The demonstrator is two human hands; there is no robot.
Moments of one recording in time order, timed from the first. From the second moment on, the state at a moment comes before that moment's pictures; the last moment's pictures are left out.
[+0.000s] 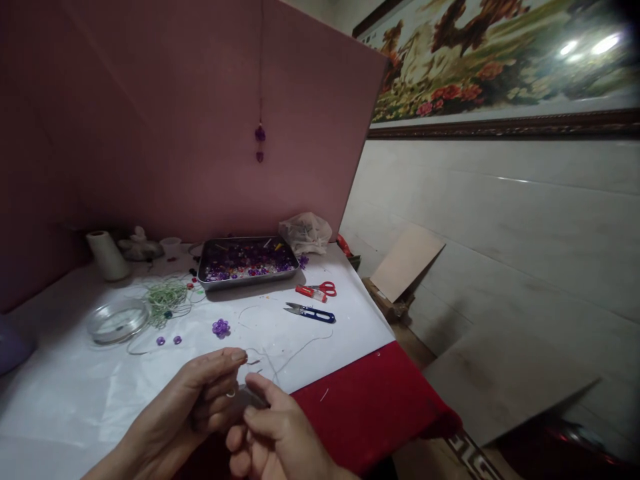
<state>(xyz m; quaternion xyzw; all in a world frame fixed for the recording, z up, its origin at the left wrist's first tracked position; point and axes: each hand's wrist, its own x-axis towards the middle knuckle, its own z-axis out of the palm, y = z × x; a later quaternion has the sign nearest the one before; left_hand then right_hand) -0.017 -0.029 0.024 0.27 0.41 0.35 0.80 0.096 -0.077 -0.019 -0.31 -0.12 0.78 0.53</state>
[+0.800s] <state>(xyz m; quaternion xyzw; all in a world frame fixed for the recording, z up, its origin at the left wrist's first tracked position) -0.014 -0.030 0.029 0.30 0.45 0.34 0.77 0.125 -0.069 -0.012 -0.46 -0.50 0.48 0.56</state>
